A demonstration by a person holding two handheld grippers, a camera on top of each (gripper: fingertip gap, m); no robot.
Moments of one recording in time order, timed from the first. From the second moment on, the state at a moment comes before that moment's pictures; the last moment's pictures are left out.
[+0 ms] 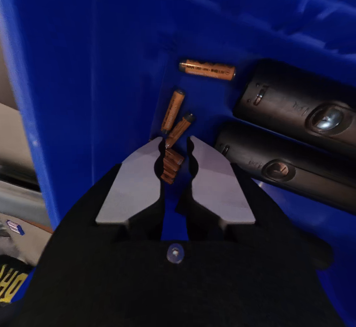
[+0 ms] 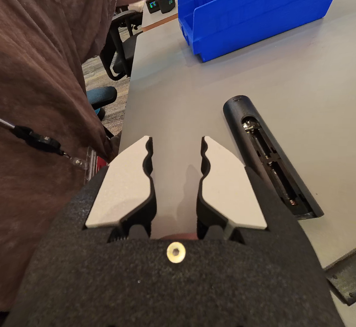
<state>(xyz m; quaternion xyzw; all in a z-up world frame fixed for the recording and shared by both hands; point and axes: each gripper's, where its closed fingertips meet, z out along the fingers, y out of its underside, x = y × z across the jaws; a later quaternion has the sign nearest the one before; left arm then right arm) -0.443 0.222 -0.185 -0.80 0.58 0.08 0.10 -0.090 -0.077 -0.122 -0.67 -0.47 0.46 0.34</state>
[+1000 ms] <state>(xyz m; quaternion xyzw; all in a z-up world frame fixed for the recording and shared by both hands) -0.303 0.174 -0.063 -0.76 0.61 -0.07 0.21 -0.077 -0.055 -0.106 -0.67 -0.42 0.48 0.38</state>
